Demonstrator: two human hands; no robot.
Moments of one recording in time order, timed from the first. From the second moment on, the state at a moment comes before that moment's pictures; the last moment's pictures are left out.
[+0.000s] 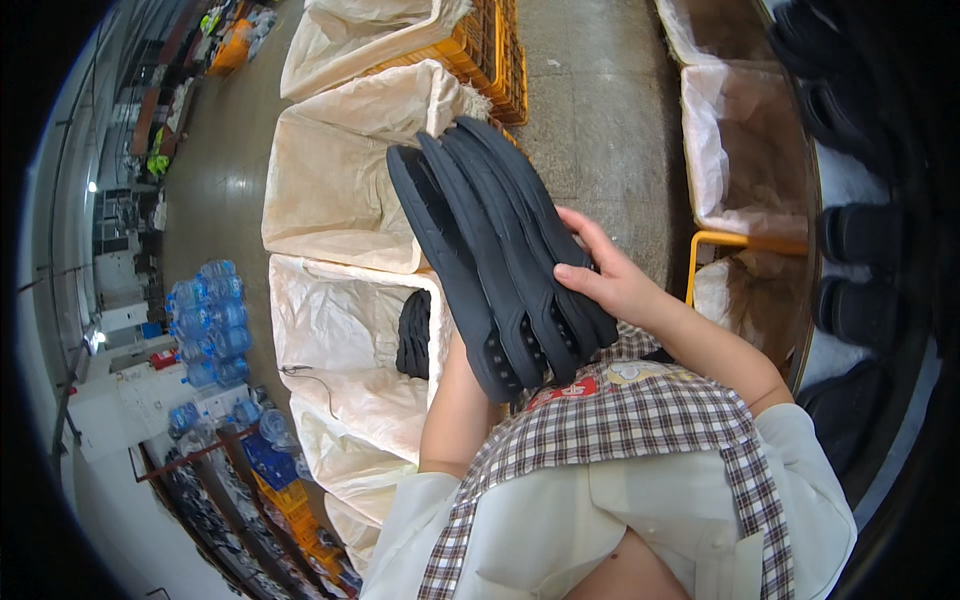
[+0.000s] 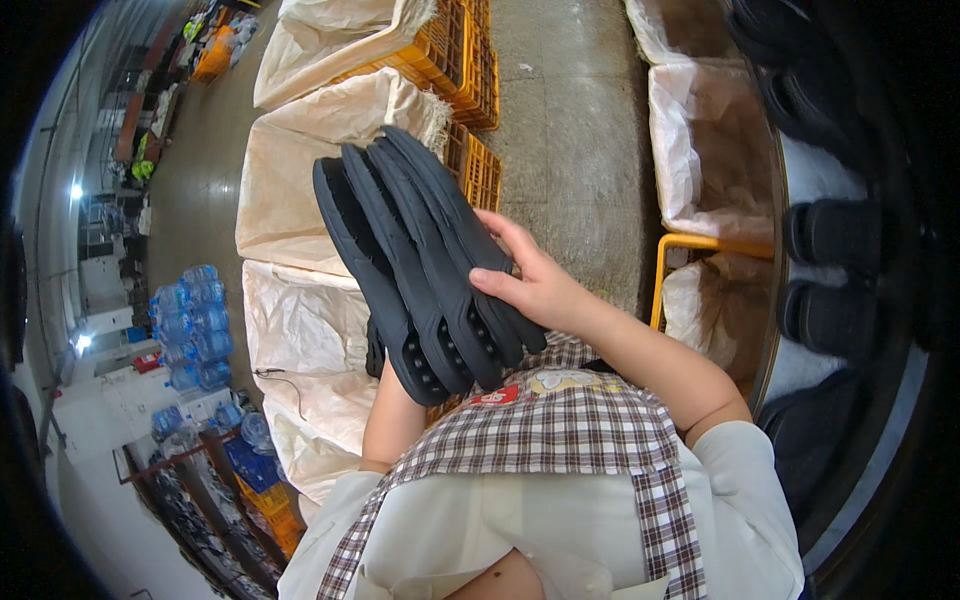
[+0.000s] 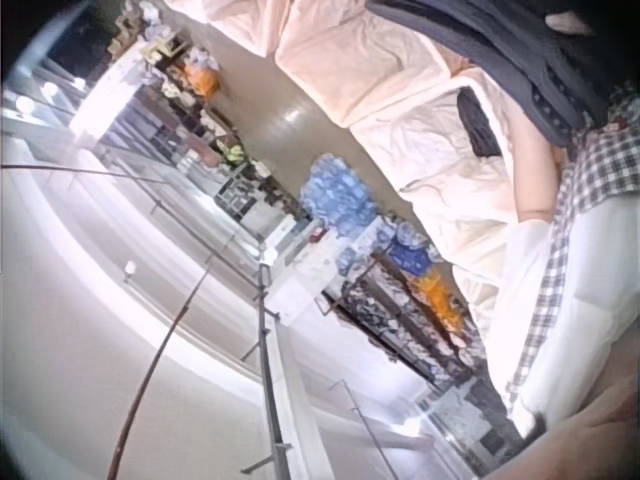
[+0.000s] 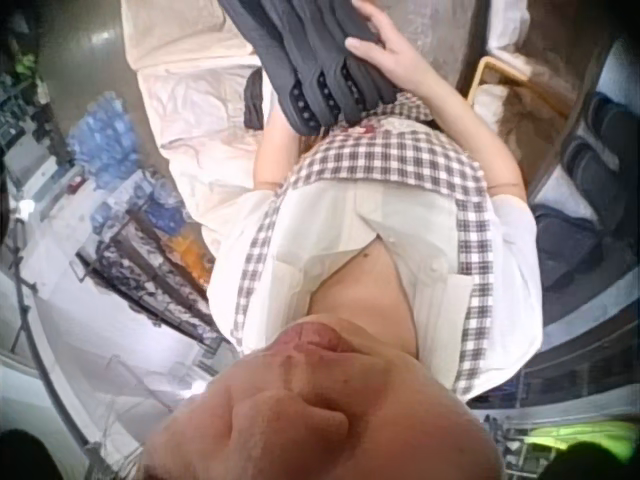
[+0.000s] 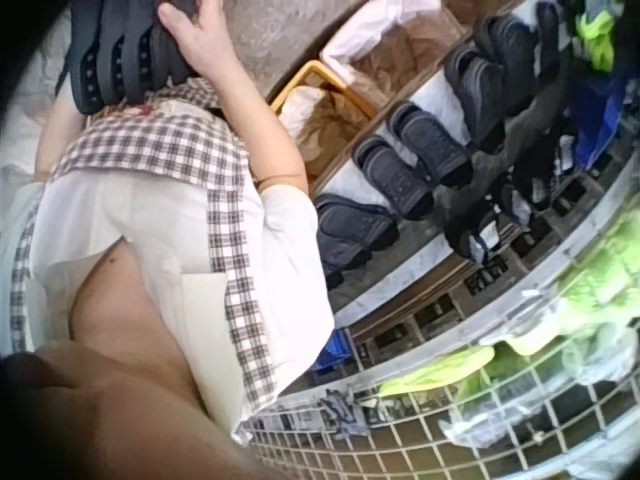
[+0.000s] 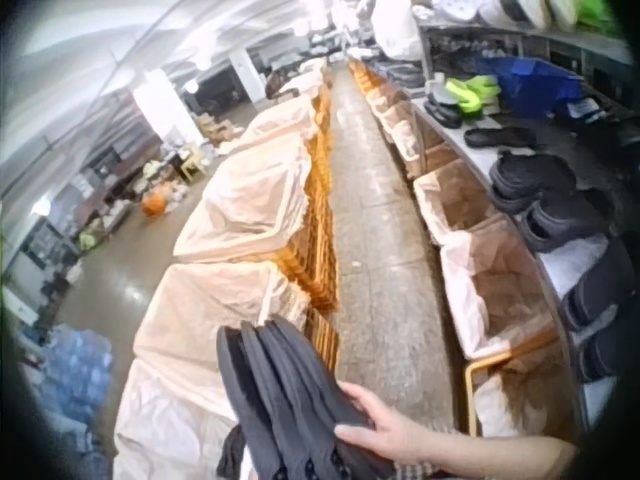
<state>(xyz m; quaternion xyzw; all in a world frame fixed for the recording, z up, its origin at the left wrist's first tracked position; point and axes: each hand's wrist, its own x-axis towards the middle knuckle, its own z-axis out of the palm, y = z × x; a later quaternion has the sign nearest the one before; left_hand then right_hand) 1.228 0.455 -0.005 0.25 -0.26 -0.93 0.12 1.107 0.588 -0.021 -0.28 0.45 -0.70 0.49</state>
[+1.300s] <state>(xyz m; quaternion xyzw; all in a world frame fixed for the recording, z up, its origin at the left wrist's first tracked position) 1.312 0.064 -0.428 0.41 -0.86 -0.30 -0.10 1.018 0.439 -0.112 -0.11 0.85 -0.23 0.46</state>
